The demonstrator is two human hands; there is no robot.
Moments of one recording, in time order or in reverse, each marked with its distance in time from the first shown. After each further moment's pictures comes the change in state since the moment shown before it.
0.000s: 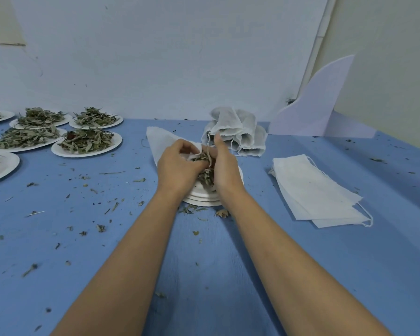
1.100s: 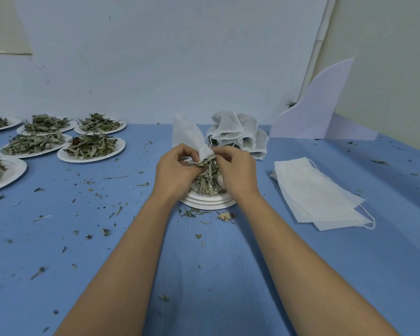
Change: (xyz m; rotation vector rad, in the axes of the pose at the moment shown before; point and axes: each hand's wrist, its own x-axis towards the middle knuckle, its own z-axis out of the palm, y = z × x) left_hand -0.001 -0.001 -0.012 -0.149 -0.117 -0.007; right_hand 0.009 0.002 -0.024 -0.416 0.139 -0.418
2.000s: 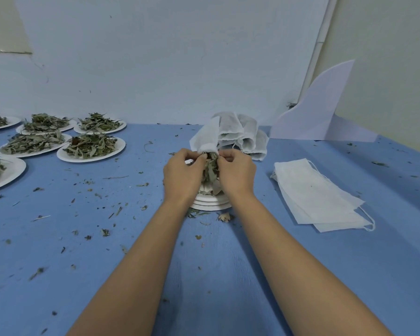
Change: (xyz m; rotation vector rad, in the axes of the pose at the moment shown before) left_hand -0.003 0.002 0.019 0.115 0.206 -0.008; right_hand 0.001 -0.003 0.009 0.021 0.130 0.232
